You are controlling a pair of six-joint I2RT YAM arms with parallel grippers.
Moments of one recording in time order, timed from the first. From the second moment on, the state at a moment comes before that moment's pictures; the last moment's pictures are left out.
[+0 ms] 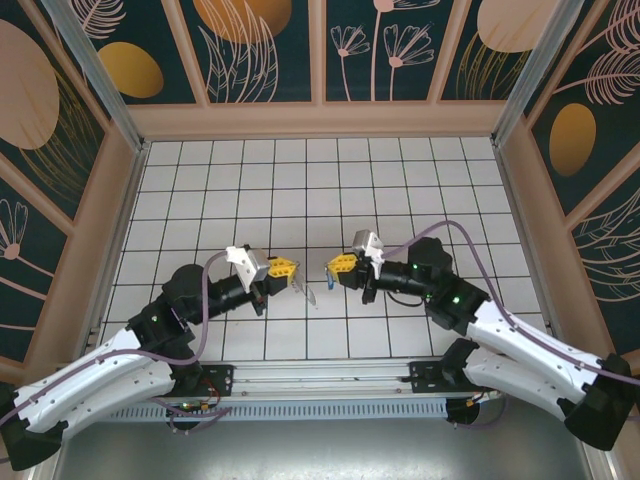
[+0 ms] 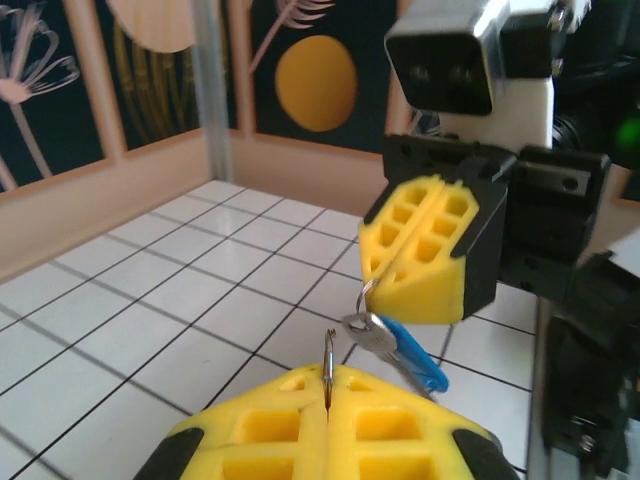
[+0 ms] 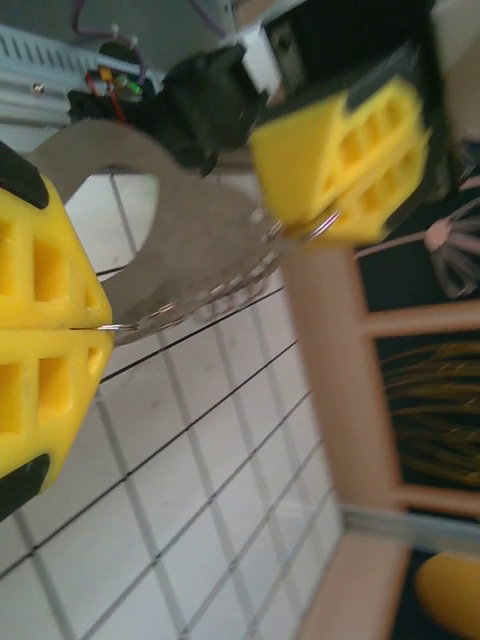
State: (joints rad) left arm -0.93 0.60 0.54 0.00 0.20 -0.03; right arm 0.85 0.80 0.58 0.09 -0.50 -0.02
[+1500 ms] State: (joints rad) left arm -0.93 0.66 0.56 -0.04 0.45 0.08; right arm 0.91 0.85 0.59 0.19 -0.71 -0.07
